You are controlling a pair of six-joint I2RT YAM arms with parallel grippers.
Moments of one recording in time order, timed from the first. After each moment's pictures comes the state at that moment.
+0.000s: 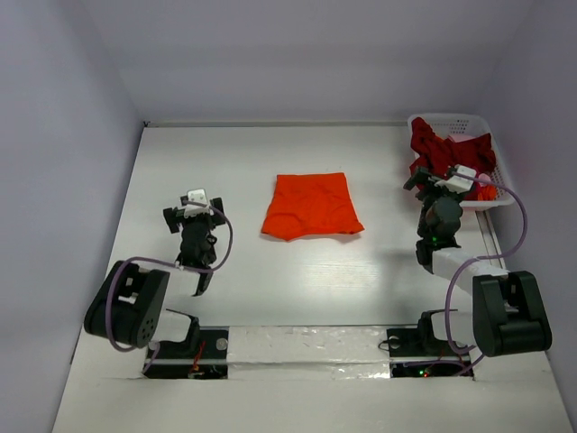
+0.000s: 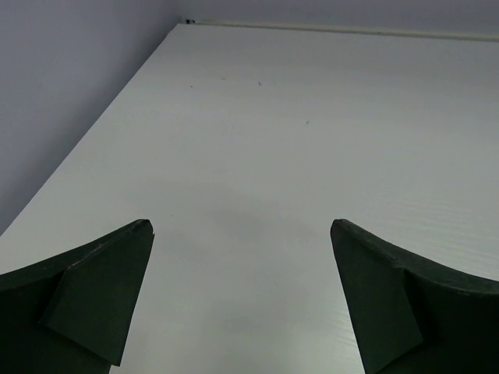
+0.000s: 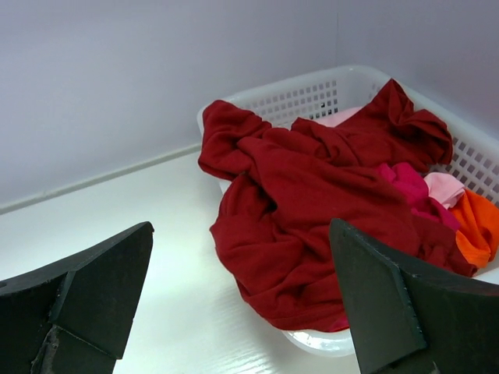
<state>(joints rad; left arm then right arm) -0.28 1.32 0.18 1.13 -0.57 0.06 0.08 1.26 0.42 1.00 0.44 0.10</state>
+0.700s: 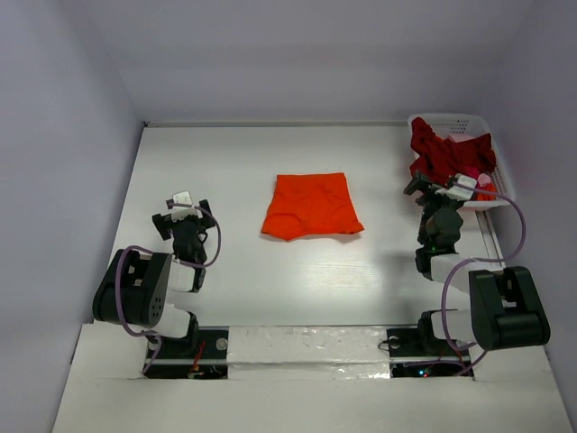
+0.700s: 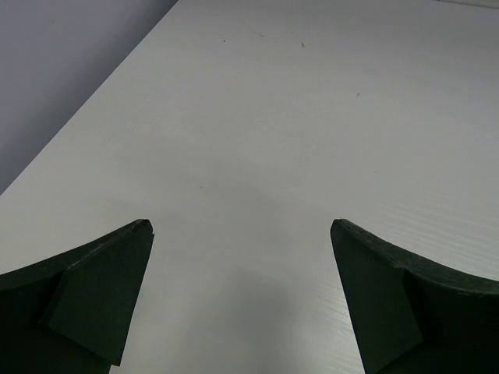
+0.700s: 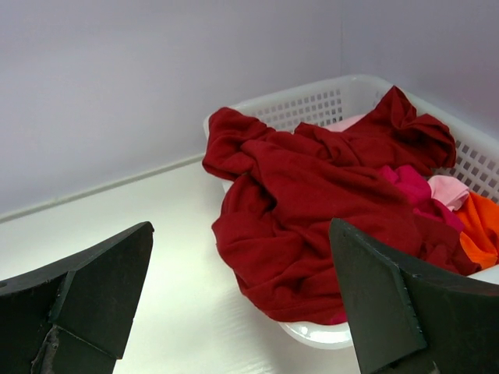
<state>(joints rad) -0.13 1.46 0.17 1.16 -0.49 -0.03 0.07 1.30 0.33 1.18 0.41 0.10</state>
